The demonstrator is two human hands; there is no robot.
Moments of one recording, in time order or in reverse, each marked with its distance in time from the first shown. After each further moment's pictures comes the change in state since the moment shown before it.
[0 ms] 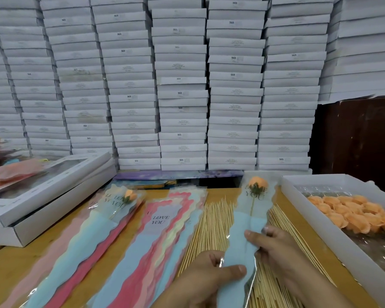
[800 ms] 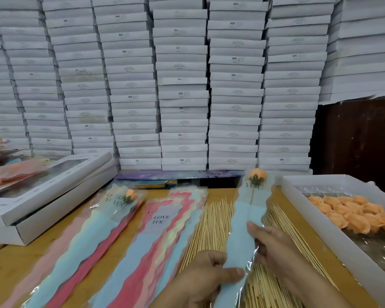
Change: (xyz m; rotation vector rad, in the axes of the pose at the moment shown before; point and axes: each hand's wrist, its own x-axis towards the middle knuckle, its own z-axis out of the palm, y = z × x) left_hand 0.000 0.002 -0.003 0.049 0.049 -0.068; right_hand 0.004 0.003 0.001 0.047 -0.067 0.026
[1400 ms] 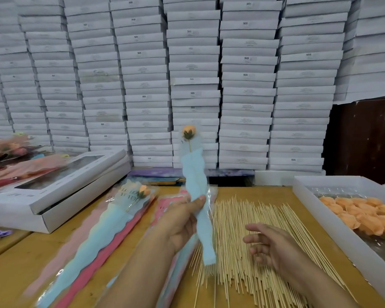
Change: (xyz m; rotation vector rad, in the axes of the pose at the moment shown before) left_hand -0.009 0.072 -0.046 -0.376 0.280 0.212; right_hand -0.002 0.003 -0.001 -0.070 -0.087 0.053
